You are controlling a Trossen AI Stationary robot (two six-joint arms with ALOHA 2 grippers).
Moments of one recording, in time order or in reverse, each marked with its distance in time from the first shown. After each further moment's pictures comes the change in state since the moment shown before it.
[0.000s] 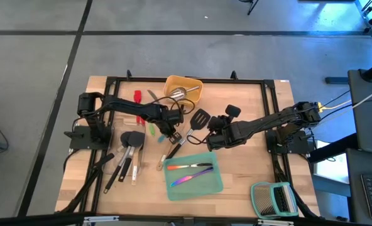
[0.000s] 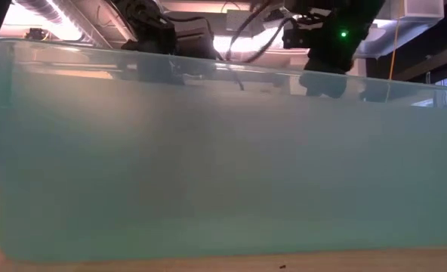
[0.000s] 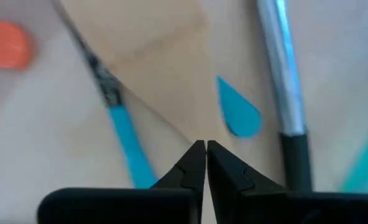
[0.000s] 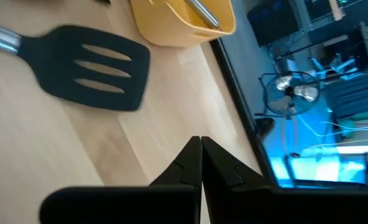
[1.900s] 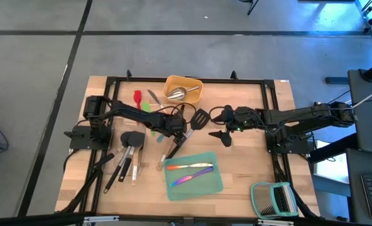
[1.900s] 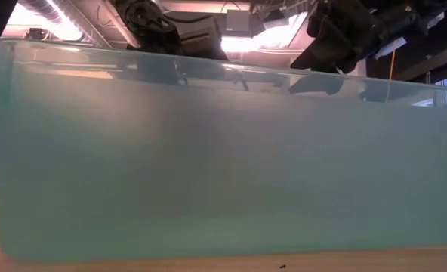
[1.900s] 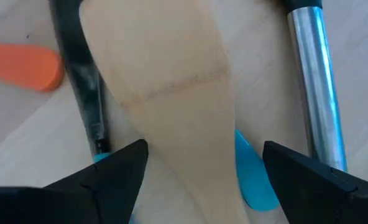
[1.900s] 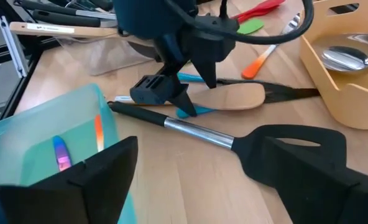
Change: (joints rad) left arm -0.093 0.092 0.007 0.099 -0.299 -0.199; right arm -0.241 -0.536 -0.592 1.098 -0.885 -0.296
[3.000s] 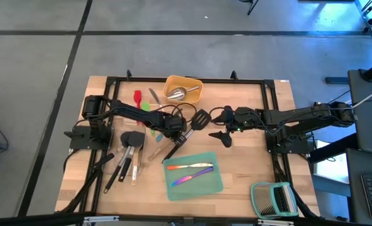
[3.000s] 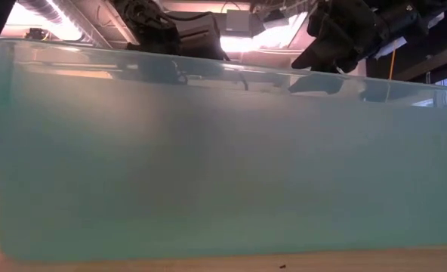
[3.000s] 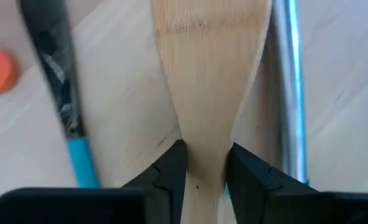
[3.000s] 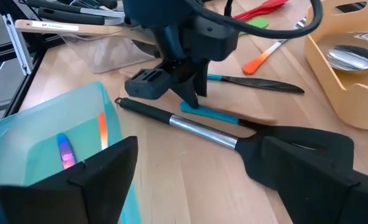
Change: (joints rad) left arm 0.008 -0.025 -0.004 -0.013 0.108 0.002; right arm 0.010 0.000 0.000 -0.001 -0.008 0.000
